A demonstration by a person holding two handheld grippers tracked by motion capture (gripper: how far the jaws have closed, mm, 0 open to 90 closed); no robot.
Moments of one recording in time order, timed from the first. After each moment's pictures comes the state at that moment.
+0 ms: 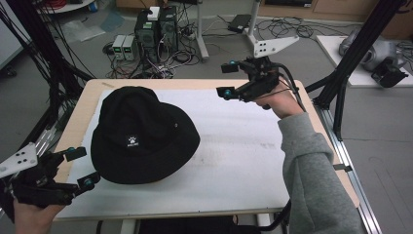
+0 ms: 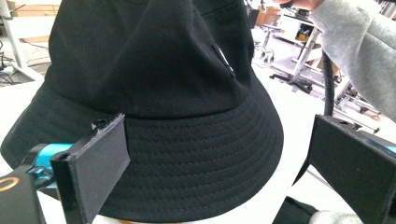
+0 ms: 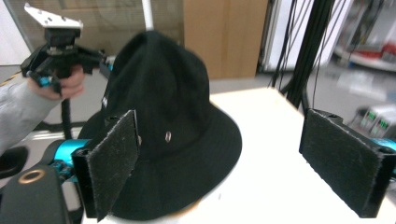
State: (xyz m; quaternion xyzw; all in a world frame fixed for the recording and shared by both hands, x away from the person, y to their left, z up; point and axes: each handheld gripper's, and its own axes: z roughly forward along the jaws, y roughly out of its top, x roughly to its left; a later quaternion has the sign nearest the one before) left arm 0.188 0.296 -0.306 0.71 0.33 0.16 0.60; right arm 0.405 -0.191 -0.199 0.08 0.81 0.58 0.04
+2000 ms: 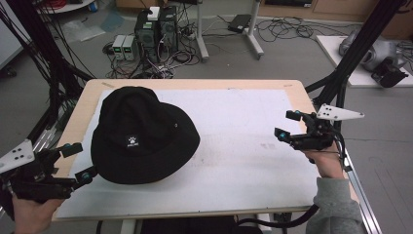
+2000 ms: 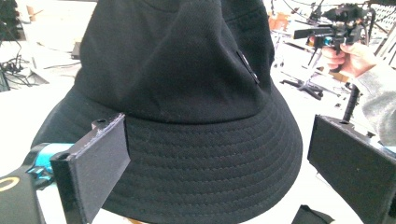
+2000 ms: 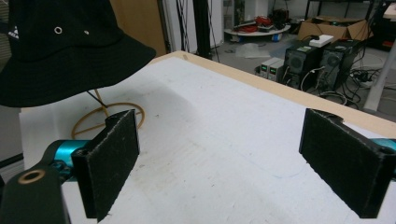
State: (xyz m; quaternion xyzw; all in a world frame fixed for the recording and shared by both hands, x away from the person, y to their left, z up) left arm 0.193 0.305 -0.307 0.69 0.35 0.18 0.61; right arm 0.325 -0.339 -0.314 0.29 0.75 0.58 0.15
